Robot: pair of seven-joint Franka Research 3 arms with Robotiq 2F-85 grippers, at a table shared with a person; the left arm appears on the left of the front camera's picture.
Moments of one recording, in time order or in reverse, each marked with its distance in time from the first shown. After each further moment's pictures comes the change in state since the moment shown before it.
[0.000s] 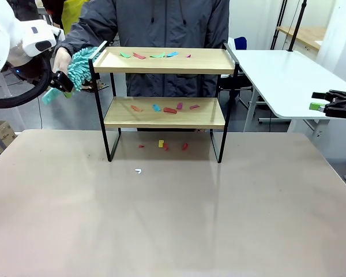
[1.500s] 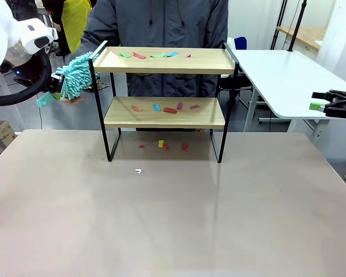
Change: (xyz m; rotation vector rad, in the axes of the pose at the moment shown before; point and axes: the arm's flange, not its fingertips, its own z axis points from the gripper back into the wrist) left arm -0.004 0.002 0.001 -0.010 0.031 0.165; right arm 0.000 0.000 0.000 0.000 0.000 0.000
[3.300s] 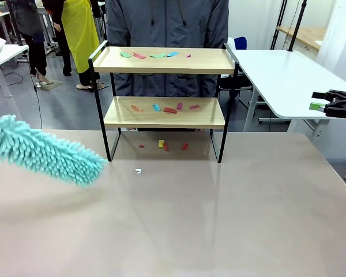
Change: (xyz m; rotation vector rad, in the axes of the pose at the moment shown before) left arm -0.089 0.025 0.169 -0.301 0.705 -1.137; right arm 0.000 0.000 0.000 0.000 0.000 0.000
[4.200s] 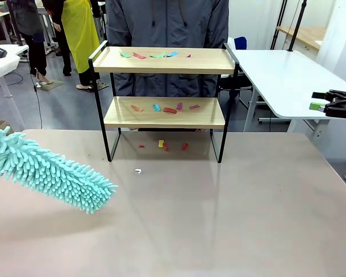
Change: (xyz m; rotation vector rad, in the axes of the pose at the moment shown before) left arm 0.018 -0.008 -0.011 -0.040 0.009 -0.139; right arm 0.000 0.000 0.000 0.000 0.000 0.000
